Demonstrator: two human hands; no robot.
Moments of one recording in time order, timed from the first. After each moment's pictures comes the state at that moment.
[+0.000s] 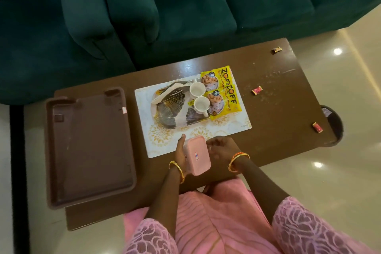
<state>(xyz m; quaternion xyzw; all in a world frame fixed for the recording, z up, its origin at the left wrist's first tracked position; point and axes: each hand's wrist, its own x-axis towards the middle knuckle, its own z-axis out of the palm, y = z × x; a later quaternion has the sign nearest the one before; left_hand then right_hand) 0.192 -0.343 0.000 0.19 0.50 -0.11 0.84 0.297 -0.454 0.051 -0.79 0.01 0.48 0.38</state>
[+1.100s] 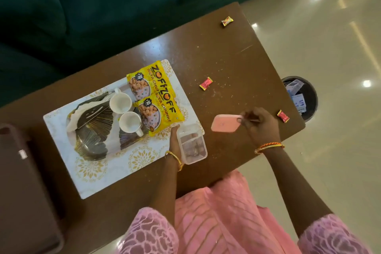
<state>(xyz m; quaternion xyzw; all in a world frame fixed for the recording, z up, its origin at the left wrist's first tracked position) 0.392 -0.452 -0.092 0.19 0.57 -0.23 0.76 0.512 -0.634 0.007 -0.93 -0.03 0.15 0.34</state>
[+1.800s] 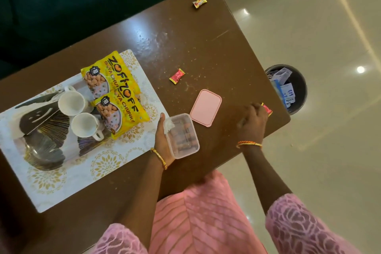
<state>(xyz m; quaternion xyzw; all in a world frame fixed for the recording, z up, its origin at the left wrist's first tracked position) 0.430 -0.497 -0.100 0.11 0.50 -0.26 0.82 0.526 -0.704 -0.091 -0.97 0.04 0.02 0.22</state>
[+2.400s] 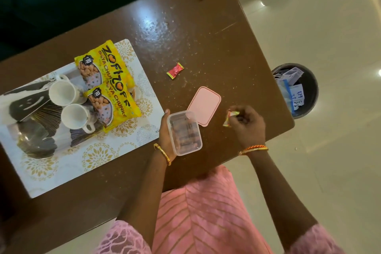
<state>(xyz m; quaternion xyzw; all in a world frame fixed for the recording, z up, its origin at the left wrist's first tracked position) 0.446 -0.524 -0.113 0.12 0.51 -0.24 0.82 0.539 -0.705 -0.063 -0.88 0.07 0.16 0.45</state>
